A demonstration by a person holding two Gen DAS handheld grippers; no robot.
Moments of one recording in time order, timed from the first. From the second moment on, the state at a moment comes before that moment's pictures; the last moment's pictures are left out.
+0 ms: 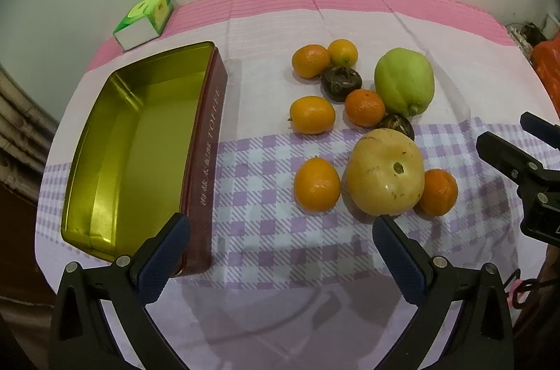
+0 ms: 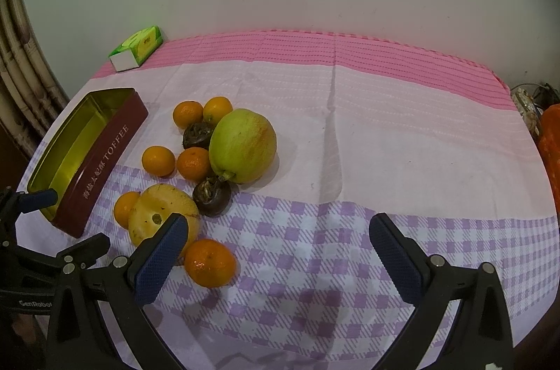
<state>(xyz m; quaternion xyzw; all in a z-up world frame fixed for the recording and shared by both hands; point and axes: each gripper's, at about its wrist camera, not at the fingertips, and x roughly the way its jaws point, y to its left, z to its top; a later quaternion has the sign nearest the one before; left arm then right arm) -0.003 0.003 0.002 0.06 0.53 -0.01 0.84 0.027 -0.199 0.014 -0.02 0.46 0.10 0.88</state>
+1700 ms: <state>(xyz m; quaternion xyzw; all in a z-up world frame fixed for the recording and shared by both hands) -0.005 0.016 0.000 0.04 0.54 -0.01 0.84 0.022 -0.187 -0.003 -0.05 0.49 0.10 0.86</state>
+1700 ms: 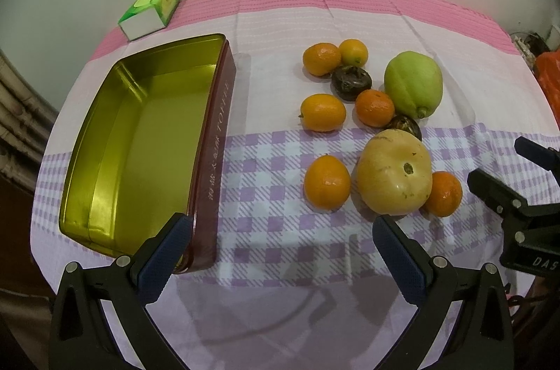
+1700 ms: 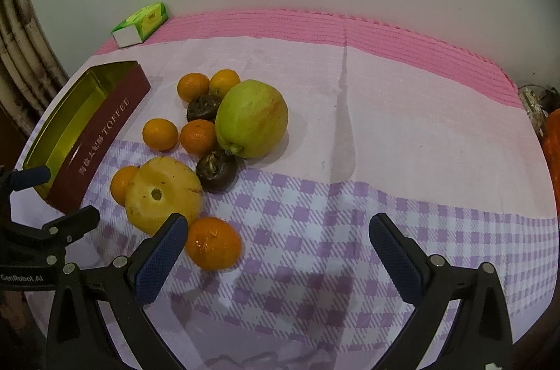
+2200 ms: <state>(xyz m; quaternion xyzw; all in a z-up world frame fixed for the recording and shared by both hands) -0.004 0.016 0.000 0.03 0.54 -0.03 0.84 0.016 -0.163 -0.020 -0.07 0.52 0.15 0.84</state>
